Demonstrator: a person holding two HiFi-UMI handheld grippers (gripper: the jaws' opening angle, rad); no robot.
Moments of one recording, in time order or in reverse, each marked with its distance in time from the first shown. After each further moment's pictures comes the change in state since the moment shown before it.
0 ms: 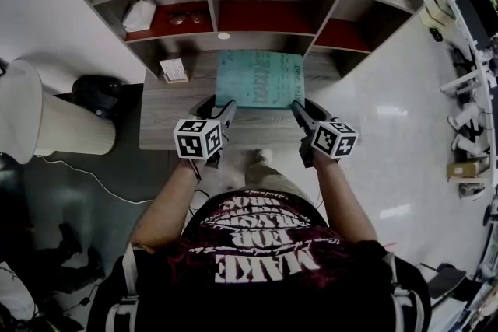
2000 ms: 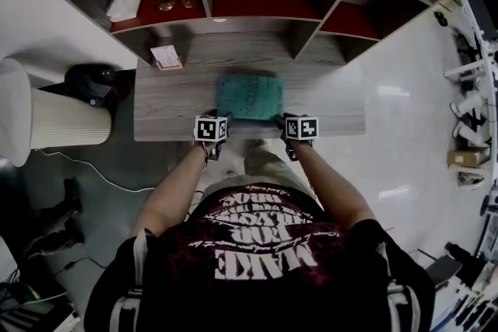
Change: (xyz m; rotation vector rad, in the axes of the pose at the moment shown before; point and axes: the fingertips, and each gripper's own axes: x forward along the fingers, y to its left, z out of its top) left arm 0.094 0.091 -0.221 -0.046 0.459 0.113; right arm 0.086 -0.104 -0.228 0.069 0.522 -0.148
